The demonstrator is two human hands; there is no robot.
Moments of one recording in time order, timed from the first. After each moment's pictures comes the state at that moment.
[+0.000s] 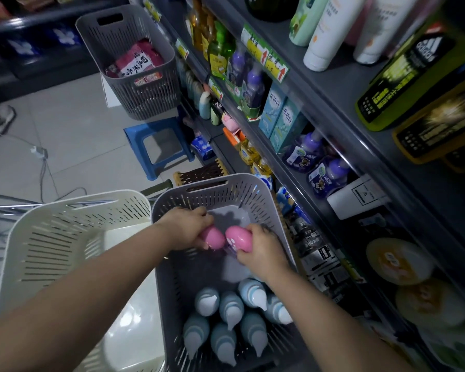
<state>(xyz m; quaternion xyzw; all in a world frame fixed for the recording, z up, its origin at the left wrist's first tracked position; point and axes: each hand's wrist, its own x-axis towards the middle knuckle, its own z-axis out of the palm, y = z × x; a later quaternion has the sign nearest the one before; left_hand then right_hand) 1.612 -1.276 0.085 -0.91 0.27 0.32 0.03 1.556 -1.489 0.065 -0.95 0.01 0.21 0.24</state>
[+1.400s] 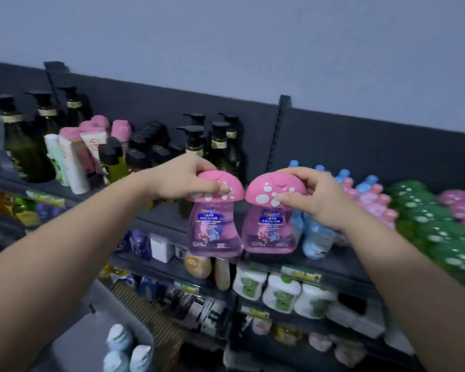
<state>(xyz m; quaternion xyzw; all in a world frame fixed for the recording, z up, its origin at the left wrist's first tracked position) 1.527 -1.580 0.464 -0.77 0.51 0.15 -0.34 1.324 -1.787 0.457 -0.86 0.06 -0.20 0.46</state>
